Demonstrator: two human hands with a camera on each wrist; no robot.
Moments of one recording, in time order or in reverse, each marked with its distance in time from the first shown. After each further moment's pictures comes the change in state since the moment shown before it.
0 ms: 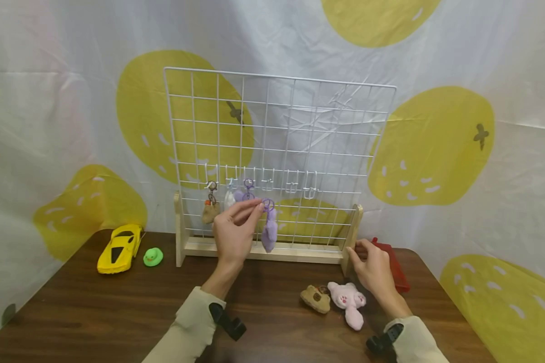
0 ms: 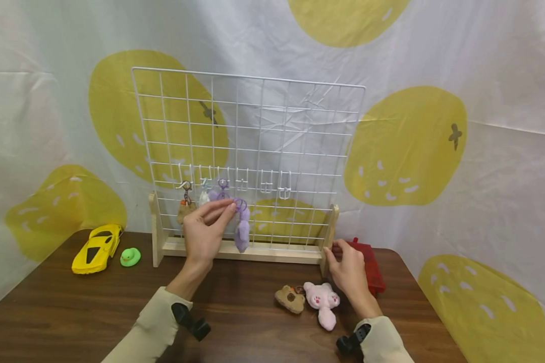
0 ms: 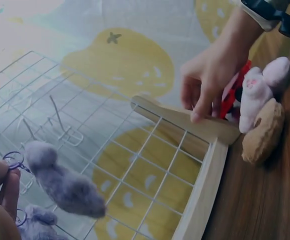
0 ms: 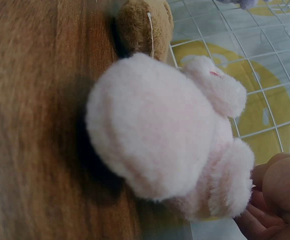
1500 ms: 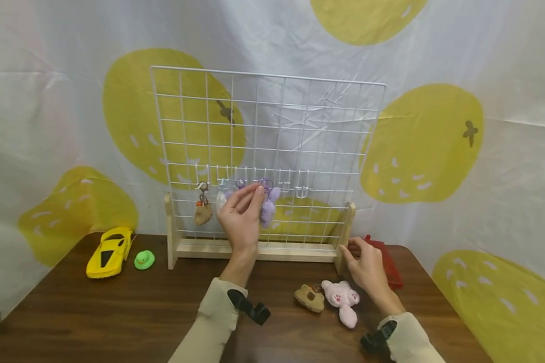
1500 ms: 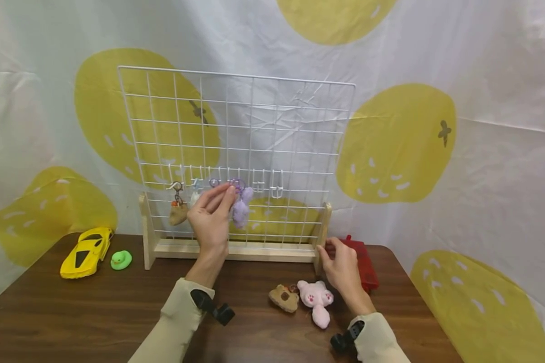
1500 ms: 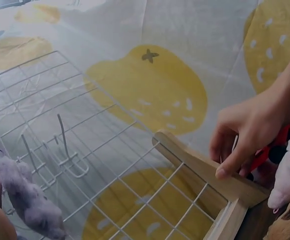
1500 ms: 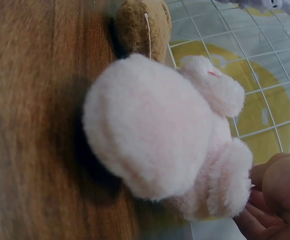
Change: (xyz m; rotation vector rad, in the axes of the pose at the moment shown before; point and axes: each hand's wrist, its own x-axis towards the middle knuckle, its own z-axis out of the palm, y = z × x) left_hand 0.012 0.004 0.051 -0.365 0.196 -0.026; right_hand 0.000 0.001 0.000 0.037 -0.009 0.017
